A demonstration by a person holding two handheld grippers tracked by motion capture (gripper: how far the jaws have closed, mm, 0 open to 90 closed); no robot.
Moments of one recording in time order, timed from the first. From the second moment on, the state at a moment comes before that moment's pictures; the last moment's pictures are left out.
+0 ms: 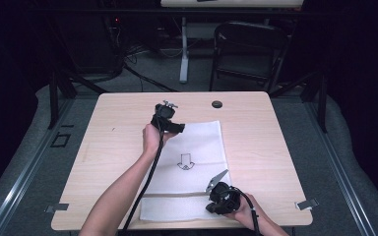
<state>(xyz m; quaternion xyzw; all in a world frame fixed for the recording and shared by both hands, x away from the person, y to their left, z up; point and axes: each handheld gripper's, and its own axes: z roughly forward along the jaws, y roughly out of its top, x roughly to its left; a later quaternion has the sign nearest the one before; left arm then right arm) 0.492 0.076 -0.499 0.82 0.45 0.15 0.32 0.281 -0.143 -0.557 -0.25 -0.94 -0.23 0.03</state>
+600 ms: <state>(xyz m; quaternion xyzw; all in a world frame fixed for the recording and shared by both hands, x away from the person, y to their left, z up) 0.439 0.092 -0.503 0.84 0.39 0.12 0.35 0.290 -0.163 -0.537 -0.29 -0.92 -0.24 0.01</state>
